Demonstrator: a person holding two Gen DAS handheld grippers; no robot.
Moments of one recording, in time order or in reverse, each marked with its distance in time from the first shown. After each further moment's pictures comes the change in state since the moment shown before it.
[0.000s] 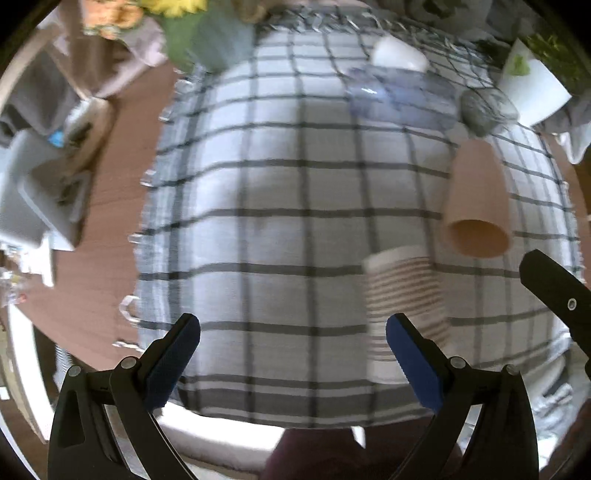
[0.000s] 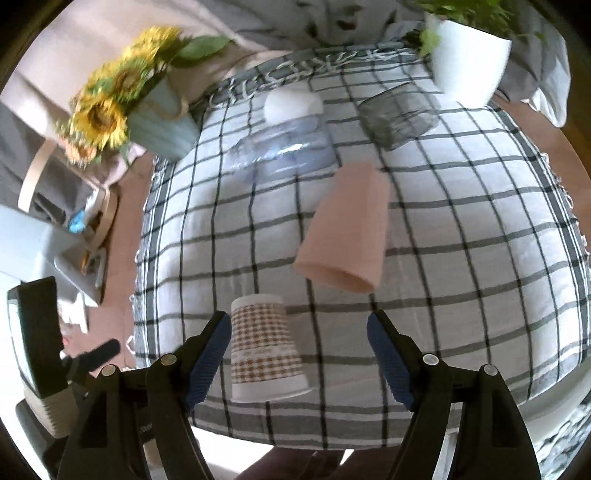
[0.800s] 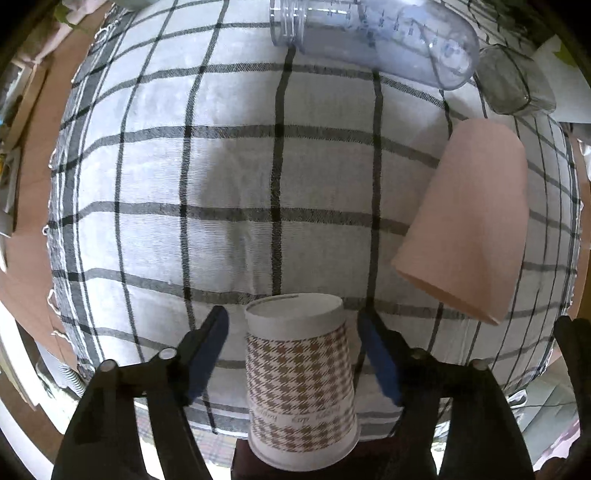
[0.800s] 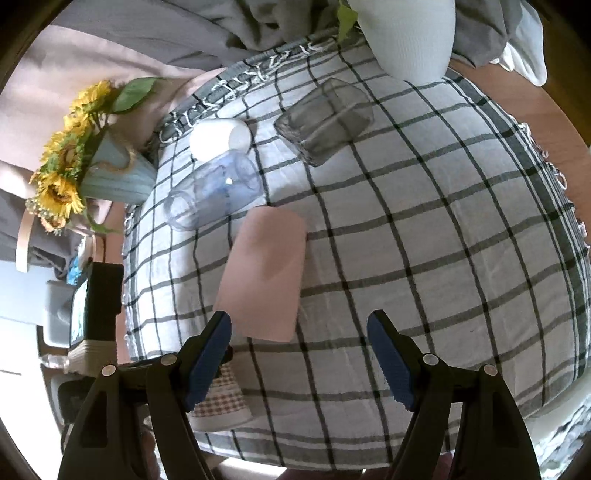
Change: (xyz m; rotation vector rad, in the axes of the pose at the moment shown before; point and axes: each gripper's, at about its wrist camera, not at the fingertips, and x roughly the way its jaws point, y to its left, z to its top) left arm 0.084 -0.078 0.067 -0.076 0.289 -0.051; right arm 0.014 -0.088 0.041 0.141 0.039 0.048
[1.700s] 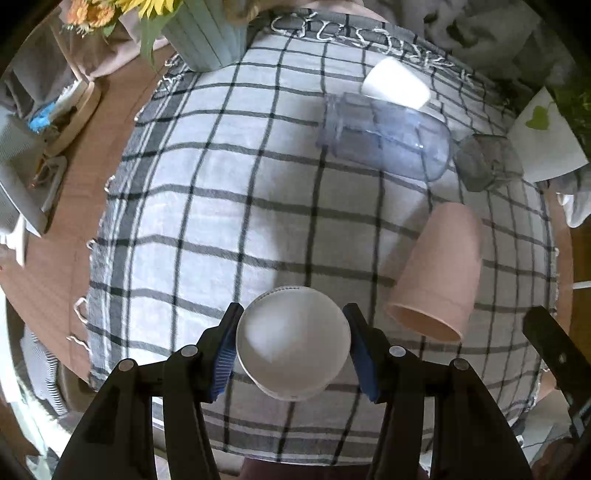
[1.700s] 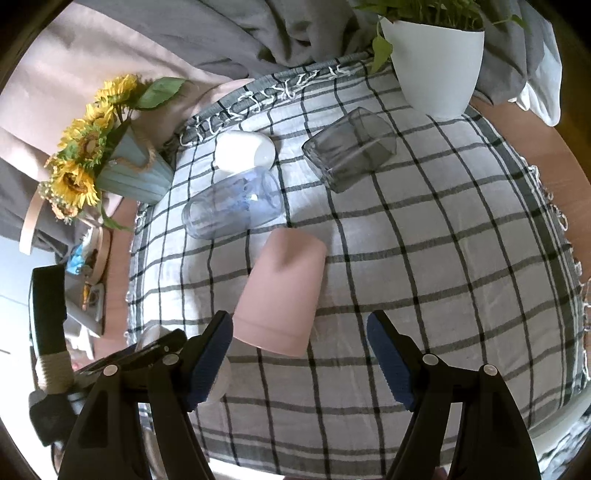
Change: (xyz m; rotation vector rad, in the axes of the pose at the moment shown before) left arm -0.061 0.042 -0.032 -0.070 -0.312 -0.037; right arm -0.013 0.019 0.005 -0.106 -0.057 -0.008
